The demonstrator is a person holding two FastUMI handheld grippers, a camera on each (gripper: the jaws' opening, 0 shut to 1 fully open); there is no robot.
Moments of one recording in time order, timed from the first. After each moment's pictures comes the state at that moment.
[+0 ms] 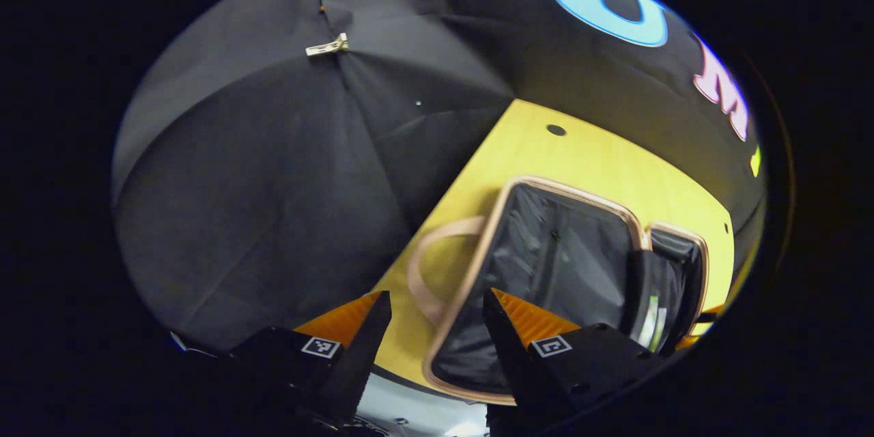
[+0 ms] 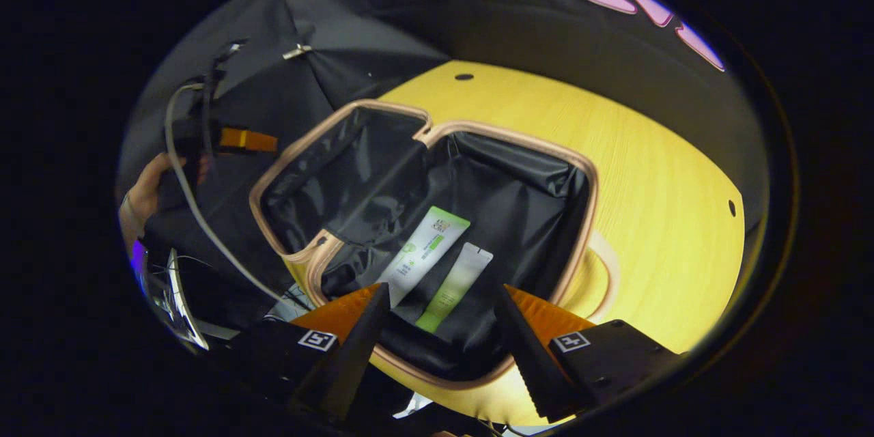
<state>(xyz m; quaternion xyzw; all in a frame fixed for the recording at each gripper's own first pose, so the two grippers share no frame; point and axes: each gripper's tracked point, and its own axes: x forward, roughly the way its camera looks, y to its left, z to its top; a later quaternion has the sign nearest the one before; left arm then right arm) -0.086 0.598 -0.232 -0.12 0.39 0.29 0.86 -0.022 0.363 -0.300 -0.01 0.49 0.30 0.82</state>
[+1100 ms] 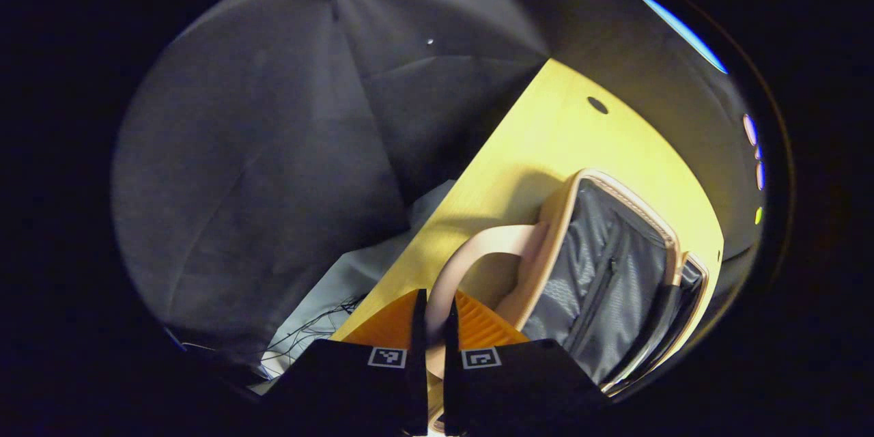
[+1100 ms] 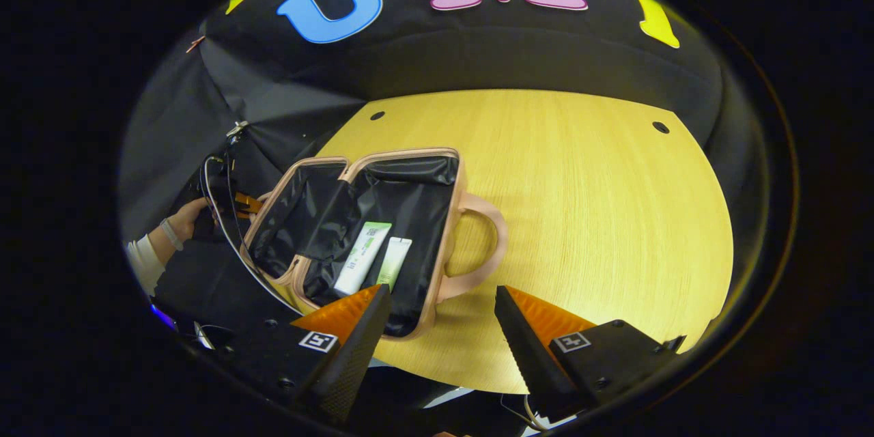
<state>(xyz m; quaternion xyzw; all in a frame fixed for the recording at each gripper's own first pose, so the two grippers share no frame) -0.057 0.620 -0.279 -0.19 0.48 0.24 0.82 -0.035 0.248 -0.261 0.11 0.48 0.17 0.85</state>
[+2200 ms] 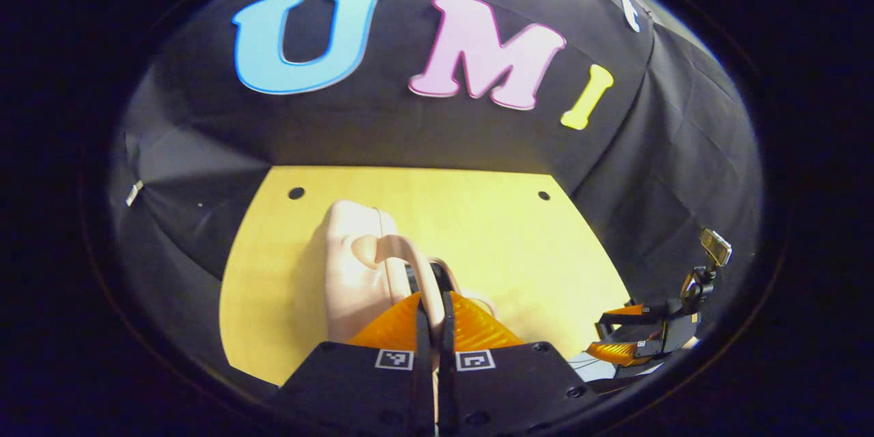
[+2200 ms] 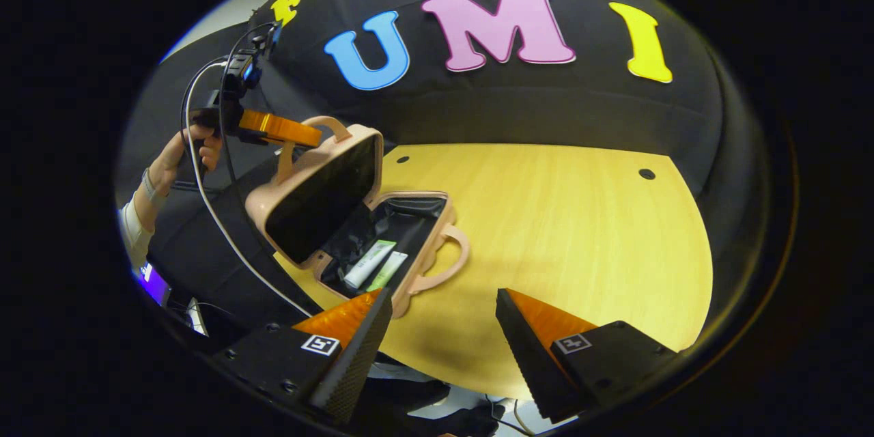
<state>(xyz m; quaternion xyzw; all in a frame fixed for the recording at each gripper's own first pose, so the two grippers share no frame) 0.008 0.161 -0.081 -0.05 0.38 -0.11 0.92 -0.071 0.134 -0.193 0.11 0.38 0.22 0.89</state>
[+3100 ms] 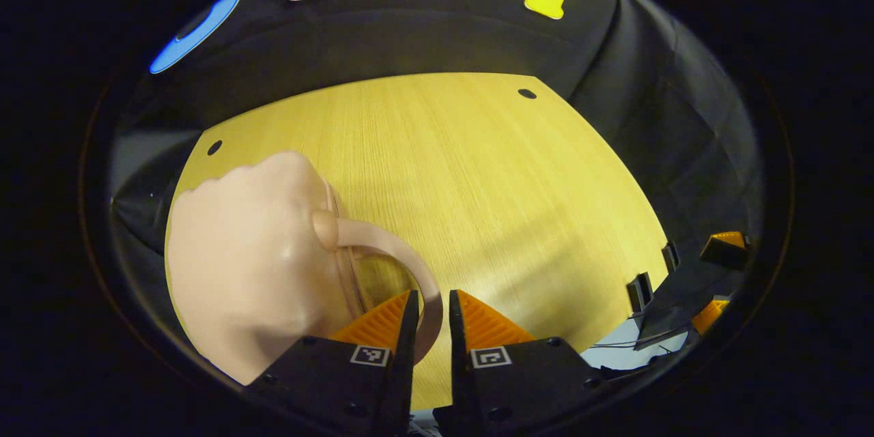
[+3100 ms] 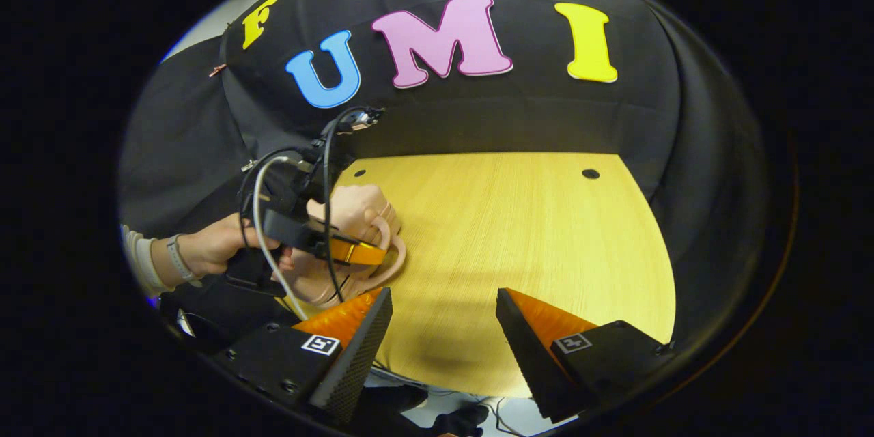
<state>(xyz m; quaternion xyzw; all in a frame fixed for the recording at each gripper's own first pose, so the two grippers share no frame) 0.028 0.074 -0.226 0.04 0.45 -0.11 0.89 -0.049 0.052 -0.180 0.10 0.34 0.15 0.92</state>
